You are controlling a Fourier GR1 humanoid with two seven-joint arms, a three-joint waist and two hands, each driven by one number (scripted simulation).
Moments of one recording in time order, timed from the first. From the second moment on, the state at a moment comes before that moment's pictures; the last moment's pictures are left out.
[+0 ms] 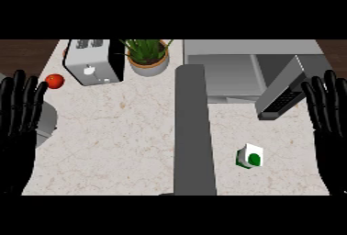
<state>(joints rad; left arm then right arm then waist) -0.01 0.13 0.01 -2.10 -0.03 0.00 -0.01 -0.01 -0.11 0.03 -2.10 0.01 0.00 -0.01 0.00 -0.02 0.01</state>
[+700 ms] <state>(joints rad) 0.13 0.02 -0.07 -2.07 0.06 0.07 -0.05 0.43 -0.08 0.17 -2.41 0.01 0.08 -0.04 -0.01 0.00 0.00</state>
